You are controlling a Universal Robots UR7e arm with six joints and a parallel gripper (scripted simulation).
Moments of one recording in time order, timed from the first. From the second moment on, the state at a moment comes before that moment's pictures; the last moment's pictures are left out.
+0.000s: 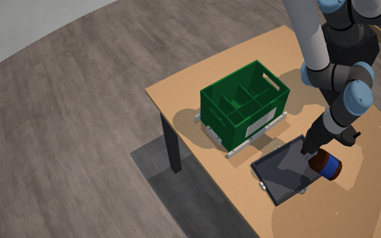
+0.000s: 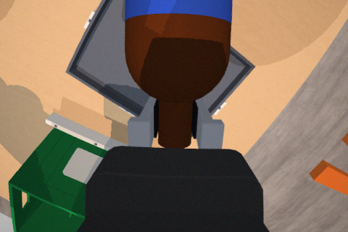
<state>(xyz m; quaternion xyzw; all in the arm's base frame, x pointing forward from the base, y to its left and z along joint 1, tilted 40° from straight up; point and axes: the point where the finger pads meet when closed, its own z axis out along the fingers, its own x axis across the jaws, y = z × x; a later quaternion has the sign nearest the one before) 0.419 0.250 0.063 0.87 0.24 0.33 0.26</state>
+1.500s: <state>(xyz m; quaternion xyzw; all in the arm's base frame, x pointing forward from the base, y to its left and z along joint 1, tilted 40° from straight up) 0.418 0.250 0.064 0.86 0.22 0.34 0.32</state>
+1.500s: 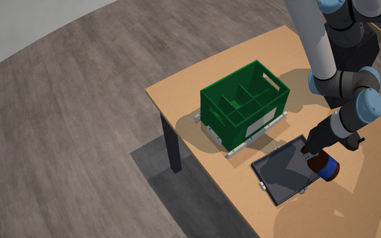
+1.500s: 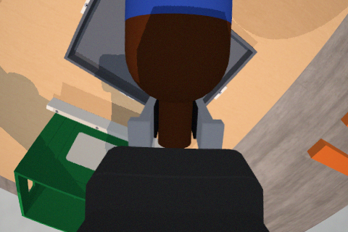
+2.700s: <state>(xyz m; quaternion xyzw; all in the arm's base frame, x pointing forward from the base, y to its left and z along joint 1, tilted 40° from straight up) 0.419 0.251 0.064 0.85 0.22 0.35 0.33</state>
